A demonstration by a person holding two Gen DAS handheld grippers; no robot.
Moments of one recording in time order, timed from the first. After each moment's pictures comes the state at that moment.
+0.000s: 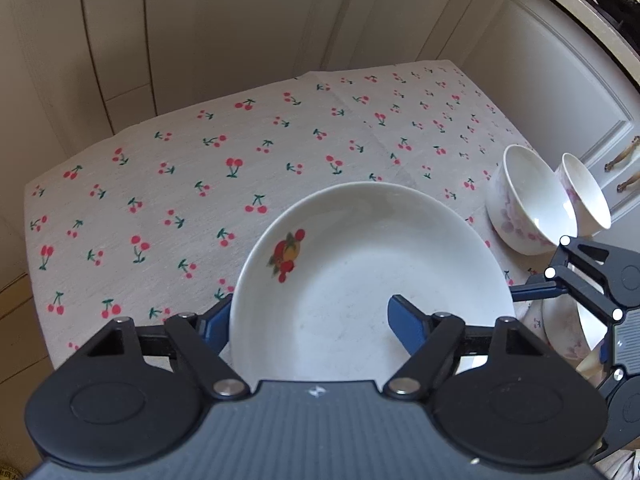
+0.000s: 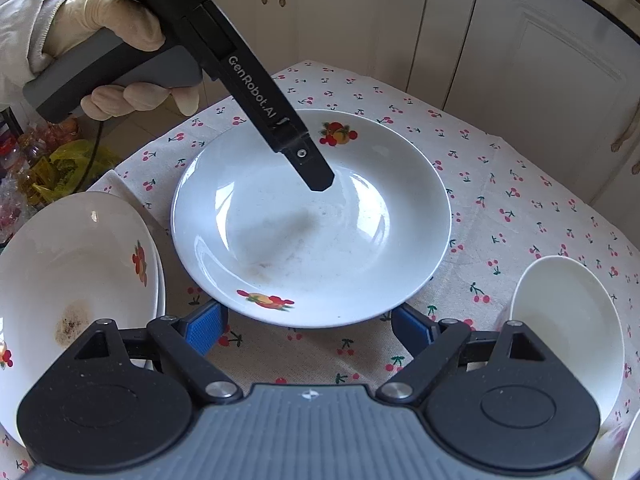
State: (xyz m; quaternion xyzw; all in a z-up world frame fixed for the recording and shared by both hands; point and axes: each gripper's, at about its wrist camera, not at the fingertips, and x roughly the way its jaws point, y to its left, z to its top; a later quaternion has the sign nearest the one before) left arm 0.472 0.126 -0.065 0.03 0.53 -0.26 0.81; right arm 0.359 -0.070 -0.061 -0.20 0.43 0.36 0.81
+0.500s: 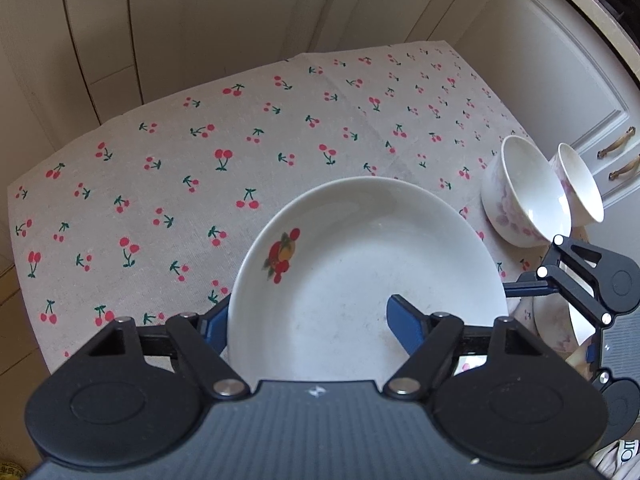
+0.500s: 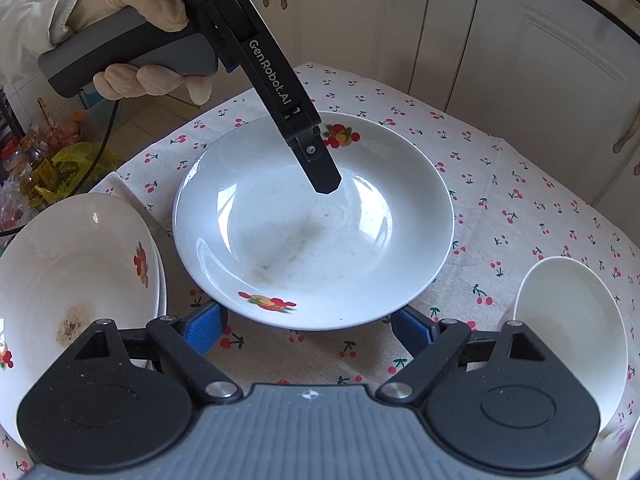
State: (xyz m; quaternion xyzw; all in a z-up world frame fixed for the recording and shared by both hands) left arm 0.486 0.121 -0.065 0.03 0.57 -0.27 0.78; right arm 0.359 -0.069 -0.063 -0.19 0.42 0.36 0.81
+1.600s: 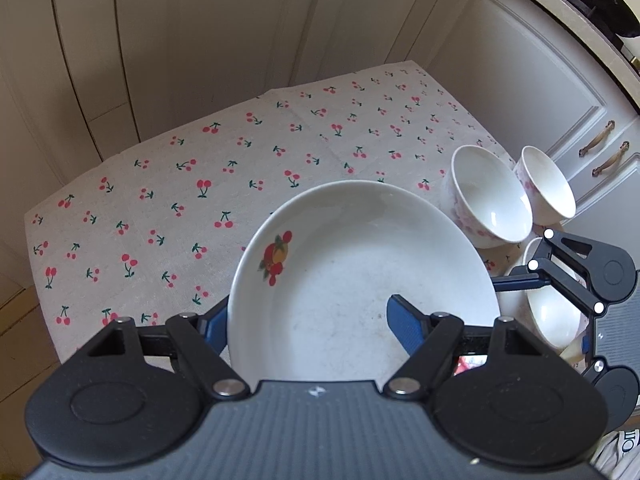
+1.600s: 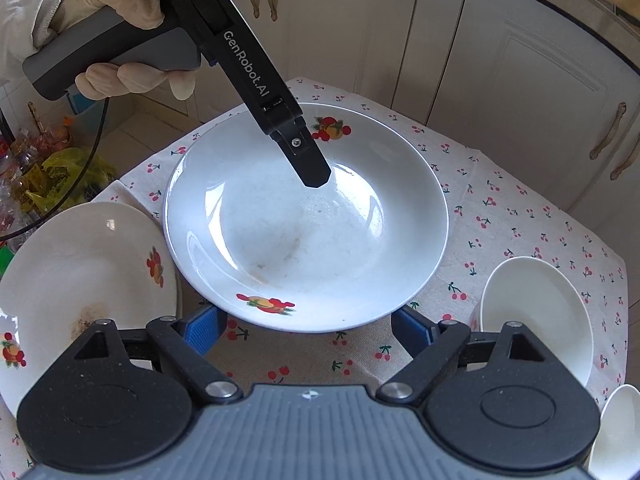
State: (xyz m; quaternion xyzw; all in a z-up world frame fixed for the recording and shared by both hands) left arm 0.457 0.114 -0.029 0.04 0.53 -0.28 0.80; right arm 0.338 -0.076 -0.036 -0.20 0.41 0.34 0.83
